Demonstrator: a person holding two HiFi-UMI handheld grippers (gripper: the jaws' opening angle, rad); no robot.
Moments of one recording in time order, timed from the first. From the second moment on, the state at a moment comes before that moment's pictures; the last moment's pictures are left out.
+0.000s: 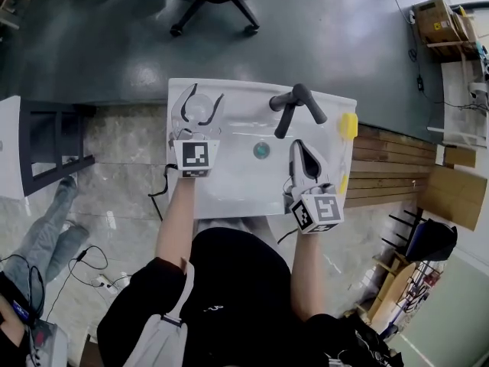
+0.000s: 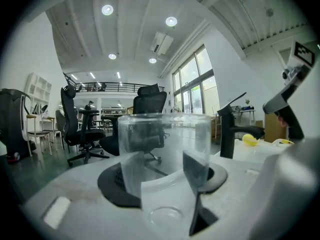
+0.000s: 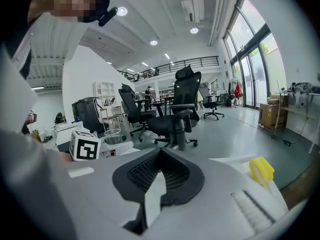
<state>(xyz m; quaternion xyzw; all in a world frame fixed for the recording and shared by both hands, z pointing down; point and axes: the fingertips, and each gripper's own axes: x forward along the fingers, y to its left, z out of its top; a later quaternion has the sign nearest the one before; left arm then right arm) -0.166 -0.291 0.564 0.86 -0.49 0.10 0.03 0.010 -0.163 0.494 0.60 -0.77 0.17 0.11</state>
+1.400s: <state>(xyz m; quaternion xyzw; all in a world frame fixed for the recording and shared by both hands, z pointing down) -0.112 -0.165 0.485 0.87 -0.45 0.18 -0.06 0.150 -0.051 0.507 0.67 -0.72 0.18 0.06</state>
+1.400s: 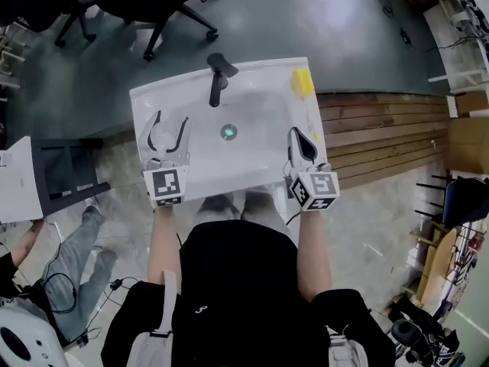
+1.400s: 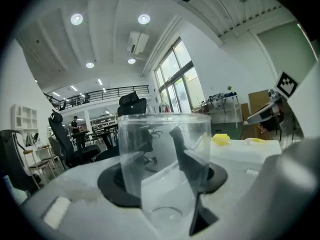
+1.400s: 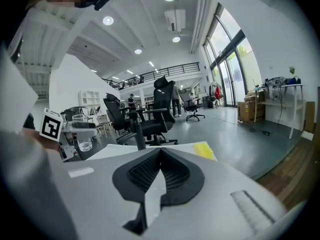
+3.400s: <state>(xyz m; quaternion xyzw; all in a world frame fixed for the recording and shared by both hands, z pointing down) -0.023 -0.075 0.472 0.81 -0.50 0.30 -0.12 0.259 -0.002 0.649 0.58 -0.71 0.29 0.28</state>
